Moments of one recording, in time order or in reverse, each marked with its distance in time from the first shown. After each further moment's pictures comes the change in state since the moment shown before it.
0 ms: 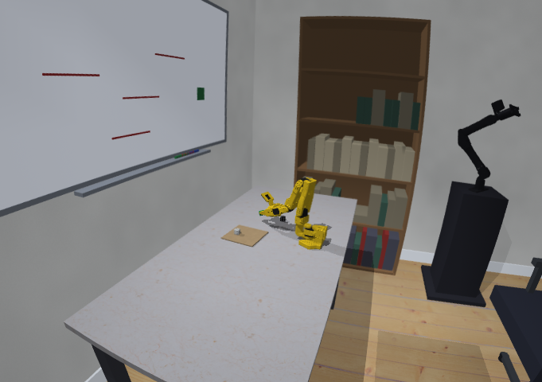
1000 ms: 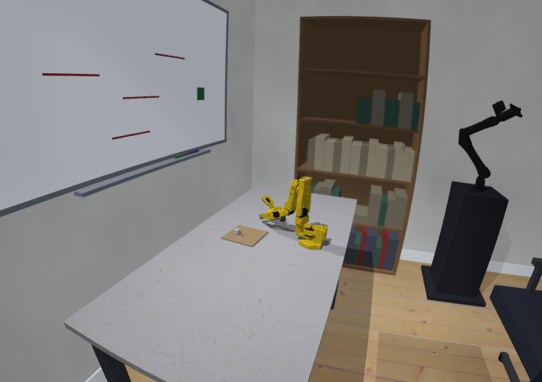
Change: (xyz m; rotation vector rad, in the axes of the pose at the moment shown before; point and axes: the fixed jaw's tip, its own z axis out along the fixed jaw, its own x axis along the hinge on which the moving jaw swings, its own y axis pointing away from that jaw) arm 0.015 0.000 0.003 0.000 0.018 0.000
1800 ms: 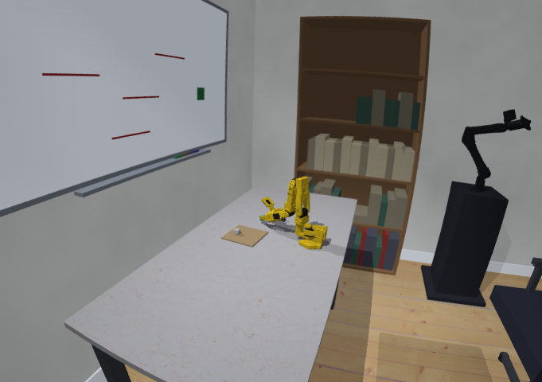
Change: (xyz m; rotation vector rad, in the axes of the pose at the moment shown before) arm 0.008 0.000 0.001 0.000 0.005 0.000
